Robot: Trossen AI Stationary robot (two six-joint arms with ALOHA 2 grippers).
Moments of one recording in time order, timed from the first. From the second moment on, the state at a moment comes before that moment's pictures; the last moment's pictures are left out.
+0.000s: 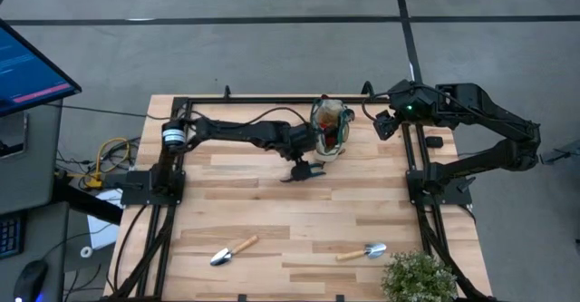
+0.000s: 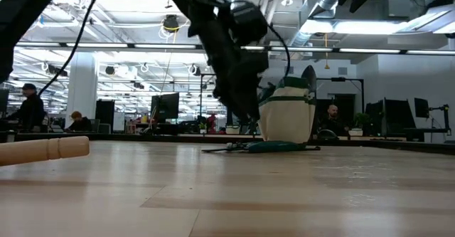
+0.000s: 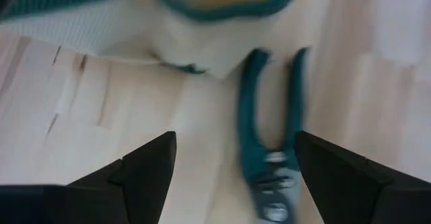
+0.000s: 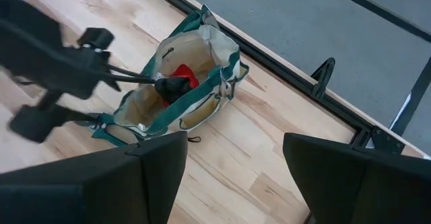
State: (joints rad) left arm 0.15 1.85 1.52 -0.56 -0.02 -0.04; right arm -0.20 1.14 1.55 -1.41 0.44 0.55
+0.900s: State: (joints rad) left arm 0.06 1.53 1.52 -0.96 0.04 -0.18; right arm -0.20 1.14 1.55 -1.41 0.42 0.56
